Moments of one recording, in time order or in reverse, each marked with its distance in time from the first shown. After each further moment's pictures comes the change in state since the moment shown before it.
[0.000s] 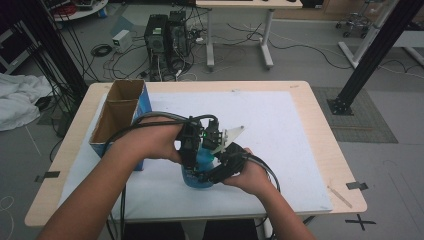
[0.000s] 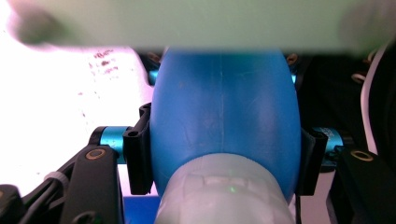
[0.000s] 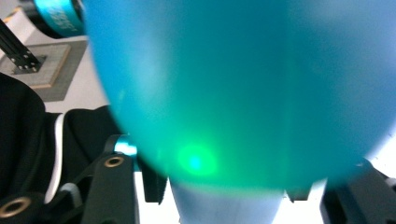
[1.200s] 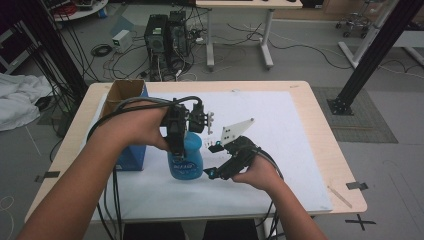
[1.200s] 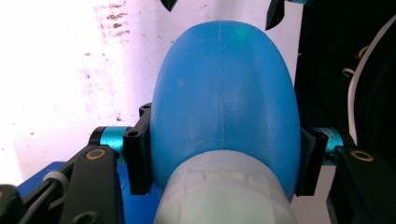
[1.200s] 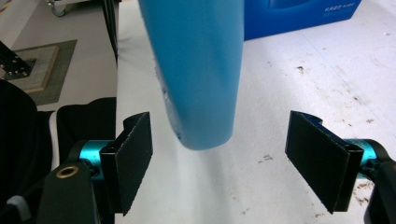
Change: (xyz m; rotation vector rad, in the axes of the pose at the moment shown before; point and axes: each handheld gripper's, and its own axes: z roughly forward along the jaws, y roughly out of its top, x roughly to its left) left arm 0.019 -0.032 -0.026 -0.001 -0.028 -0.125; right arm -0.014 -0.005 -0.023 0.047 -0.037 0.081
